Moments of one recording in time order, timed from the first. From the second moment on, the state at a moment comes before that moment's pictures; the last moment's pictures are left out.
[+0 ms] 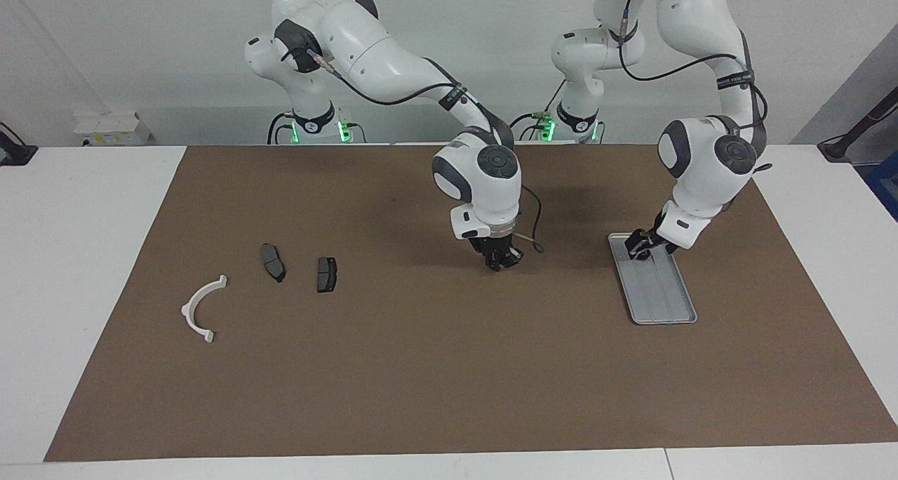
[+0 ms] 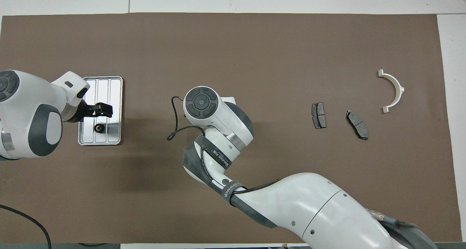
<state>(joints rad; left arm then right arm) 0.05 0.16 -0.07 -2.11 0.01 2.23 -0.13 0.52 0.71 0.25 -1.43 -0.14 2.19 1.44</state>
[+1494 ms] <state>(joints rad) -0.44 0.23 -0.08 -1.96 0.01 2.25 -1.00 0.06 0.42 0.24 -1.24 -0.16 1.71 0.25</state>
